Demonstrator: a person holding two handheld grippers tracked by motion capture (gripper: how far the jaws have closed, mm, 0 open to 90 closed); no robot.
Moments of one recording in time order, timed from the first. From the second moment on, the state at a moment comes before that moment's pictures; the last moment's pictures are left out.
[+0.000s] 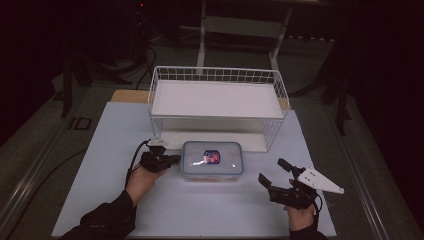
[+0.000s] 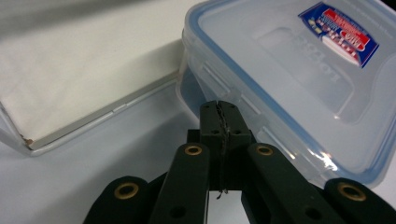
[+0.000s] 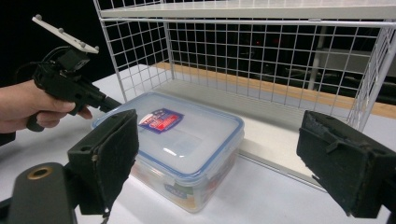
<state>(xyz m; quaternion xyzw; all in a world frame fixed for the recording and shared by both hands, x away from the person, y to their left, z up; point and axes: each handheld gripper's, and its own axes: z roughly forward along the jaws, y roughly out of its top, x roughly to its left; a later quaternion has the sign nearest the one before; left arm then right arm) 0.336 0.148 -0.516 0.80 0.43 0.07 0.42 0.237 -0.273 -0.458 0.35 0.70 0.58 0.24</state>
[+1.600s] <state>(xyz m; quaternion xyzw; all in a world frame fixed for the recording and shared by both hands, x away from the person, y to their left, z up) 0.368 0.162 -0.517 0.70 0.50 -0.17 0.47 0.245 -0.253 -0.457 0.32 0.73 0.55 0.26</state>
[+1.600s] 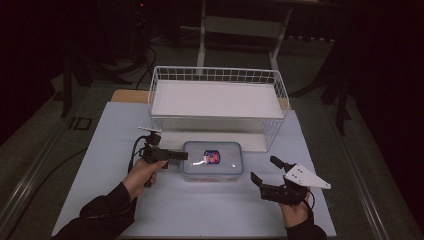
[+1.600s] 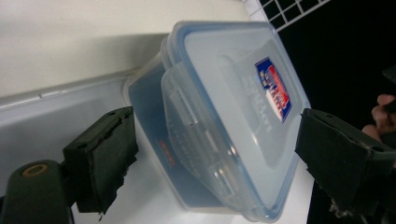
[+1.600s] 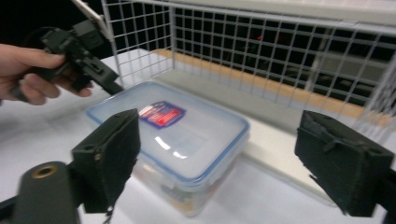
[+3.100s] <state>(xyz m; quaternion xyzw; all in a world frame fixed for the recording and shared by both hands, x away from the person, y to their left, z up) 0.334 0.165 -0.518 0.72 0.43 -0.18 0.51 0.313 -0.249 -0.485 0.39 0.76 0.51 0.02</state>
